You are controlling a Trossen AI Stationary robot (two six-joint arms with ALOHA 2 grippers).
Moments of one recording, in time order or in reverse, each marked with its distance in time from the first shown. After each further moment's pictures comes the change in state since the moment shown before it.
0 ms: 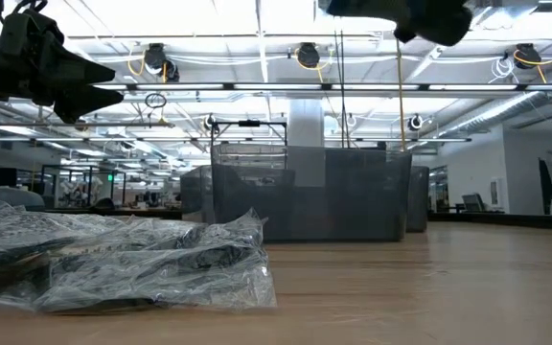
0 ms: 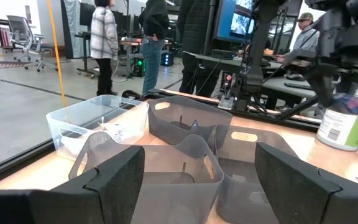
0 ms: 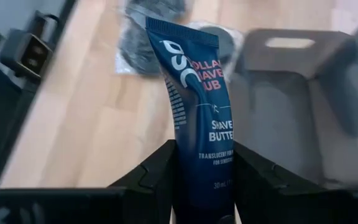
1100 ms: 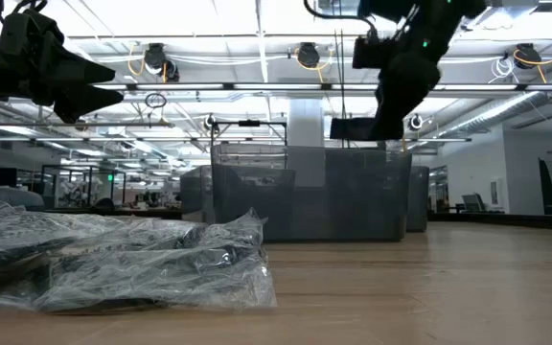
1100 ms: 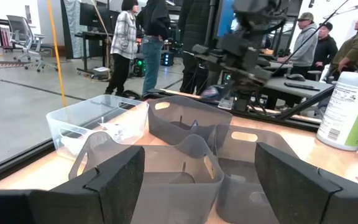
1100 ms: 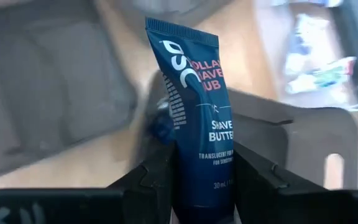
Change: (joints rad) left arm 0.000 0.000 0.000 0.000 0.000 0.000; right arm -0.596 -0.138 -0.200 -0.037 0.000 -0.196
